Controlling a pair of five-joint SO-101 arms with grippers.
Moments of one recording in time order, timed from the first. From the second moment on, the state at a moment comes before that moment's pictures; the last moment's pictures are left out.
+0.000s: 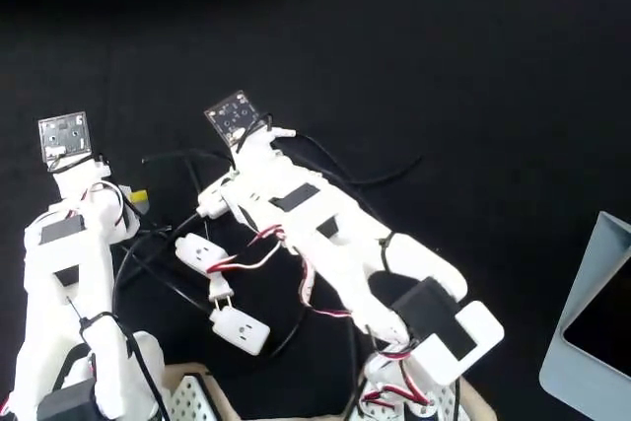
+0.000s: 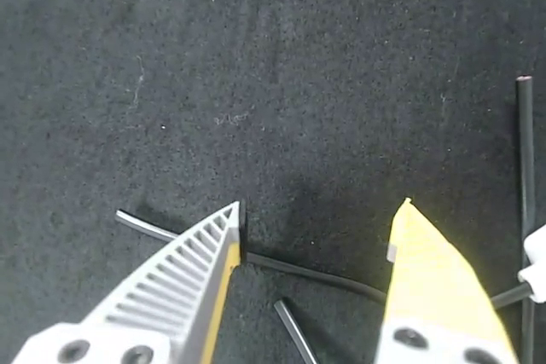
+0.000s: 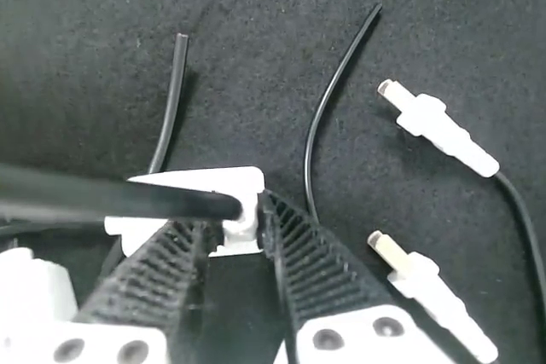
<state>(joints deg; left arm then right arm) -26.5 -32.7 63.9 33.0 -7.3 -37.0 3.2 41.0 16.8 2.1</state>
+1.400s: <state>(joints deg) -26.5 -32.7 63.9 33.0 -7.3 -9.6 21.5 4.5 20.0 -6.9</state>
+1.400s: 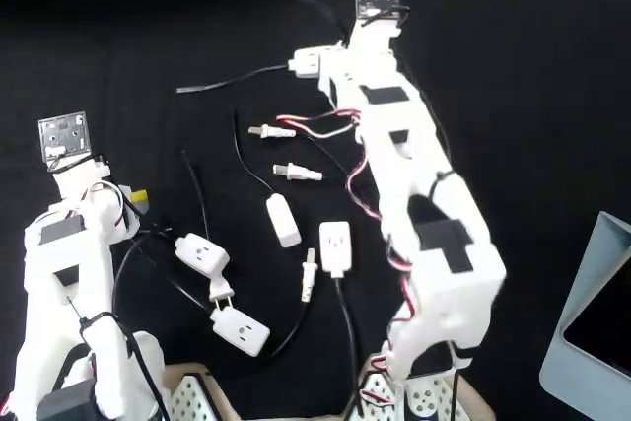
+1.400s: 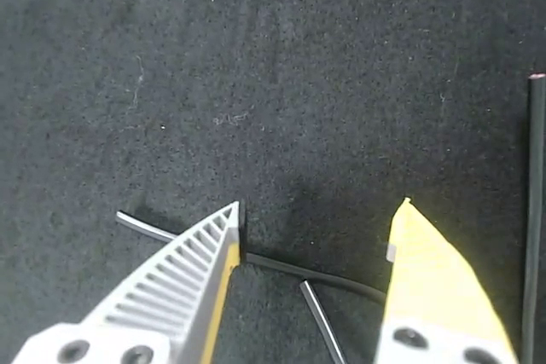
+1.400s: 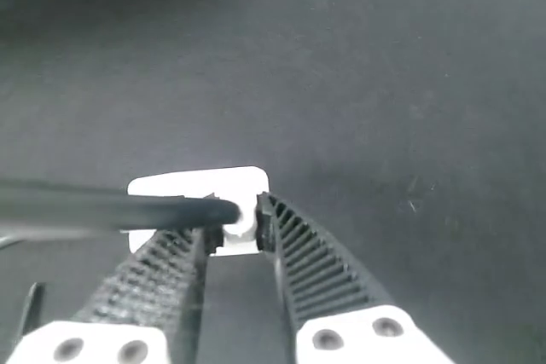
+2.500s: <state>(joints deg) -26.5 -32.7 63.9 33.0 -7.3 -21.0 16.5 -6.2 71.8 -36.4</state>
